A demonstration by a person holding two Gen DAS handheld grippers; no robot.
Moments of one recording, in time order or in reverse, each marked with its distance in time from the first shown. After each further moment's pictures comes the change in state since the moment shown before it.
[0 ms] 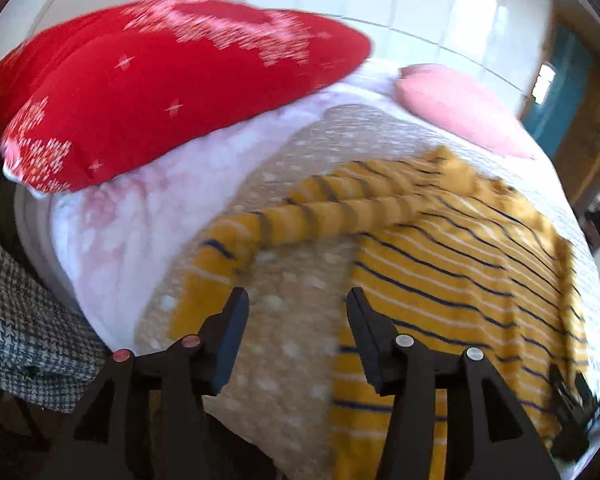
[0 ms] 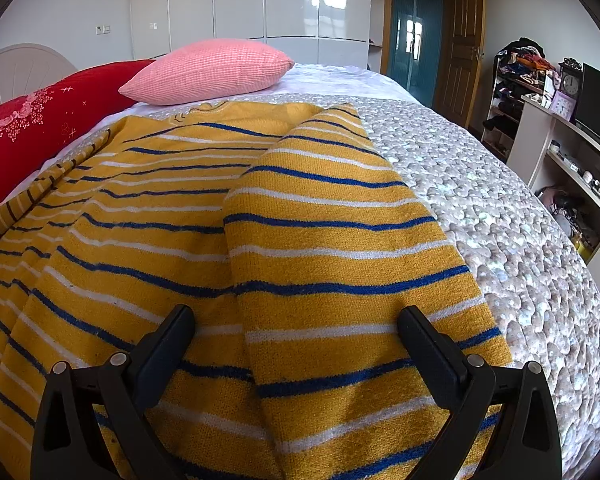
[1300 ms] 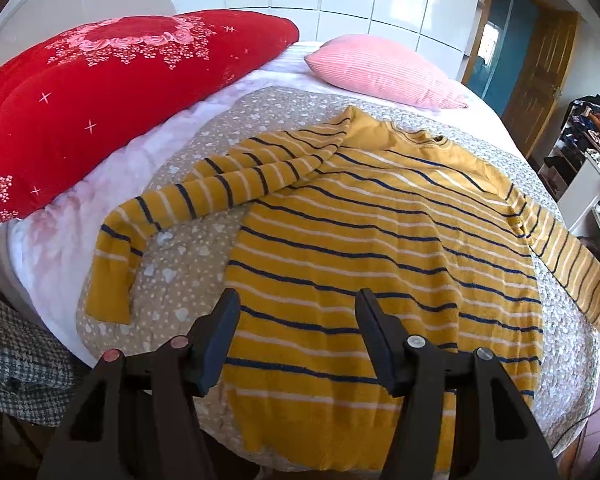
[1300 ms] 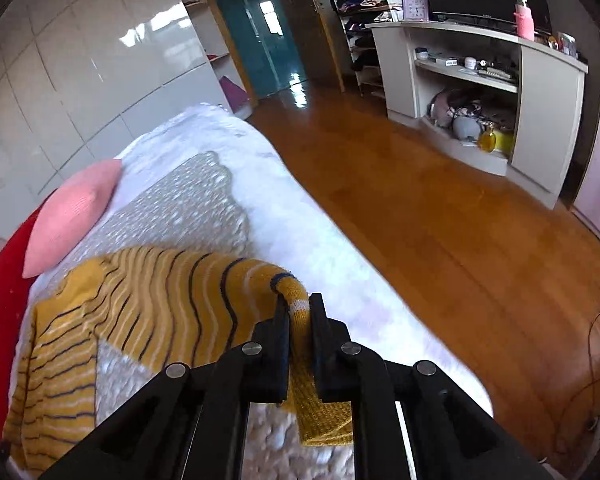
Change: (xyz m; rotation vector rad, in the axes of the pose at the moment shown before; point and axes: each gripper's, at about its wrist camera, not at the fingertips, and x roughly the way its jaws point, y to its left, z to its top) left arm -0.014 -0.050 -0.030 0.173 0.012 -0.126; right arm -0.083 -0.330 0.039 0.519 -0.007 -0.132
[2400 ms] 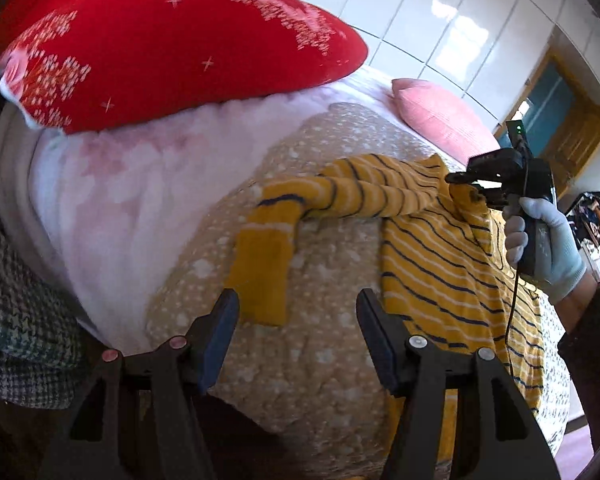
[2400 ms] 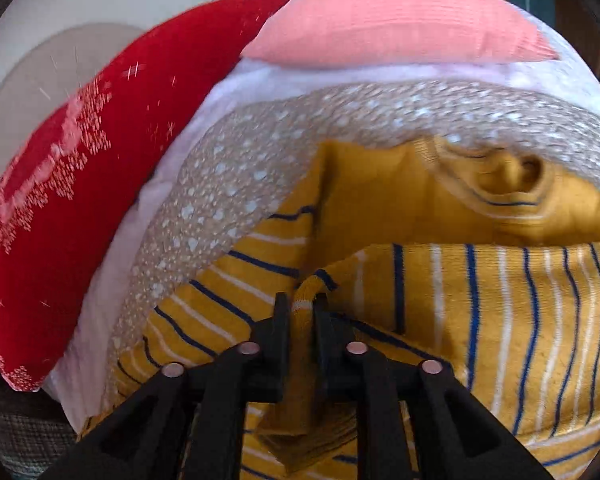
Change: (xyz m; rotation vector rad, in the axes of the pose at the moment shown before) left arm 0.004 0.166 -0.029 -0.290 -0.052 -0.072; right arm 0.151 0.627 -0.135 -0.557 0.495 0.447
